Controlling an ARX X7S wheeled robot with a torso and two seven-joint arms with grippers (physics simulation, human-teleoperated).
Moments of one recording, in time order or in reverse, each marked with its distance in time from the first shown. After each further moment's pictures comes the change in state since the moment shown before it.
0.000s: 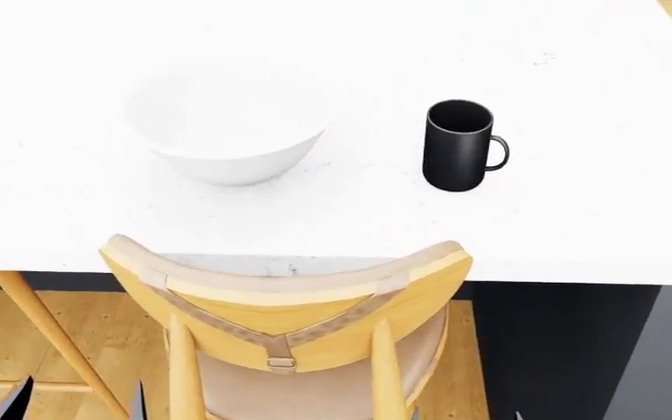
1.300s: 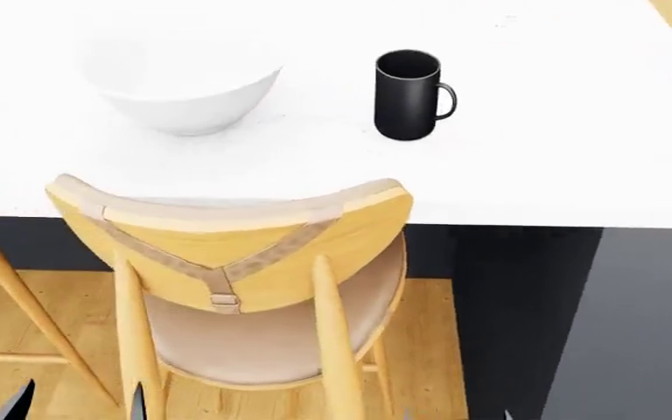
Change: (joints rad) left arm 0.002 0.030 -0.036 -0.011 0.021 -0.021 0.034; right arm 0.011 -0.027 0.019 0.022 -0.031 0.017 -0.051
